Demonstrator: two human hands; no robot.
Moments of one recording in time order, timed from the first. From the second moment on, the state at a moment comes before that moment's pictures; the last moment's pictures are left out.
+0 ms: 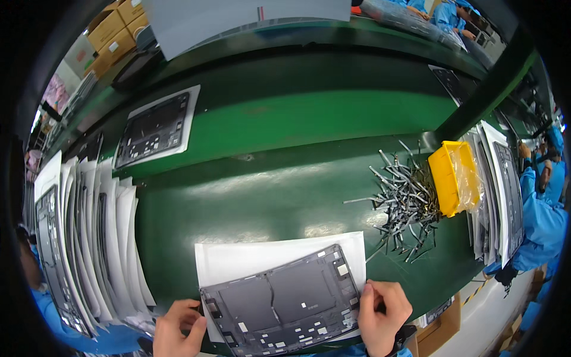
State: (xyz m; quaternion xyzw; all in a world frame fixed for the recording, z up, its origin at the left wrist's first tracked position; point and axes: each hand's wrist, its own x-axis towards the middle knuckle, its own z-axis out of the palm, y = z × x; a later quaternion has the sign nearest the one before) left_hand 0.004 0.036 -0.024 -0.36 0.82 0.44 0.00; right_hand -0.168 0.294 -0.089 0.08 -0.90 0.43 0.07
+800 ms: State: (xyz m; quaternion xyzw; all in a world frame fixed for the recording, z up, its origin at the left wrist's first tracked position) left_hand -0.020 0.037 -0.030 -0.46 0.57 0.68 -0.06; right_hand -0.172 0.306 -0.097 0.18 -0.82 0.52 0.16
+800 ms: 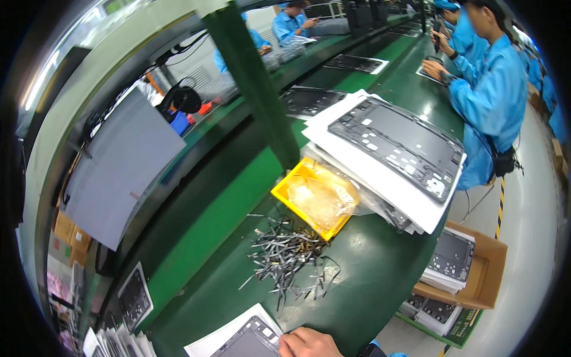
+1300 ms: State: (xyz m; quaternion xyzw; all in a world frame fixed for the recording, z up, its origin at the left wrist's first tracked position) left_hand -0.074 -0.012 -0.019 -0.40 0.68 0.62 -0.03; right_hand -0.171 0.319 -0.103 0.23 -0.82 0.52 0.08
